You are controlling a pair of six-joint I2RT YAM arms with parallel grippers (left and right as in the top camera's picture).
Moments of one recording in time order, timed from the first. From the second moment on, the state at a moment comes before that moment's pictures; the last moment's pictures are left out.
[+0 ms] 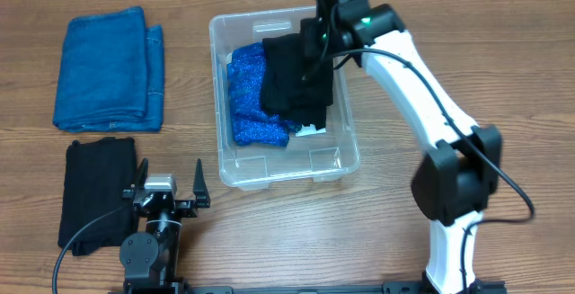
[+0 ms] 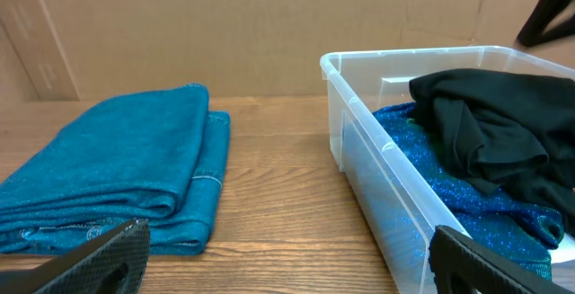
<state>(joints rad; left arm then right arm) 0.03 0.01 0.01 -0.07 0.04 0.00 0.41 2.15 2.01 -0.82 -0.12 0.30</state>
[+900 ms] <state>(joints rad) 0.03 0.01 0.01 -0.07 0.04 0.00 0.54 2.27 2.07 -0.81 0.17 0.43</state>
